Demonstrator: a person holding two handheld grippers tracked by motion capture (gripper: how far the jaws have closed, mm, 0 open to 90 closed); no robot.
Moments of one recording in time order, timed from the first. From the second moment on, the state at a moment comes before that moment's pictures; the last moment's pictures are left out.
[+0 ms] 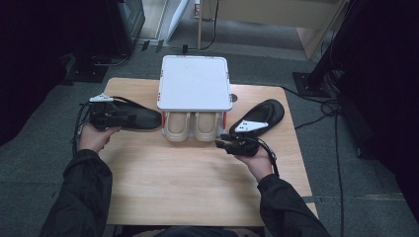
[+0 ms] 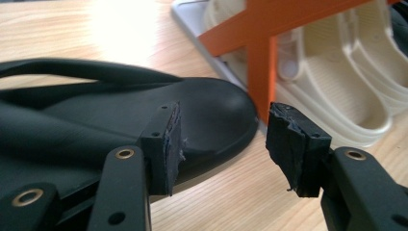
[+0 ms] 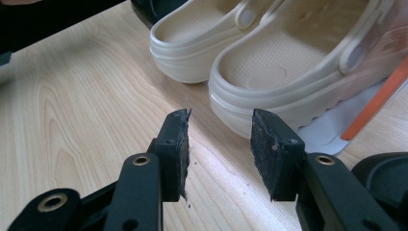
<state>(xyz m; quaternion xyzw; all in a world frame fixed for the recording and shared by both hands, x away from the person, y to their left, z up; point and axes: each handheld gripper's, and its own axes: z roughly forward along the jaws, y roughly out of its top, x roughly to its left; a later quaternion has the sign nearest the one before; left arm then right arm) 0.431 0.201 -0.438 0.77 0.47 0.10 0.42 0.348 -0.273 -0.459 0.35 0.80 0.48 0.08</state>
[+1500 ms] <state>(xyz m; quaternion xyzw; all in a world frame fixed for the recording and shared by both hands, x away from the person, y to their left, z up) 0.456 0.192 -0.478 0.76 0.50 0.12 0.39 0.341 -0.273 -0.460 0.34 0.81 0.47 0.09</state>
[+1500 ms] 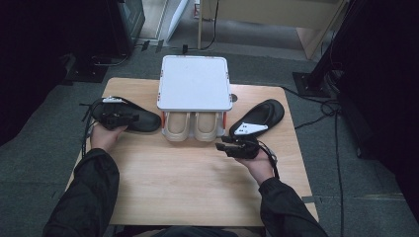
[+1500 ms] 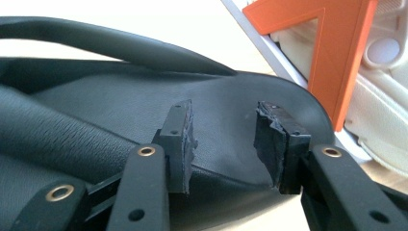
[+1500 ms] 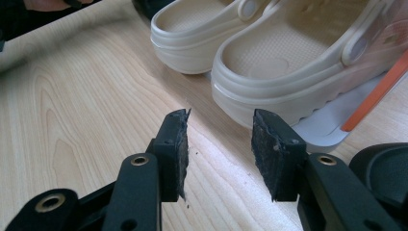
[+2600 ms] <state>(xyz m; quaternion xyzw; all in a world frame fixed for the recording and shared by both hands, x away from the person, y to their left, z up) 0.443 0.243 -0.469 0.71 0.57 0.15 0.39 0.351 -0.262 -0.458 0.33 0.81 0.47 0.08</state>
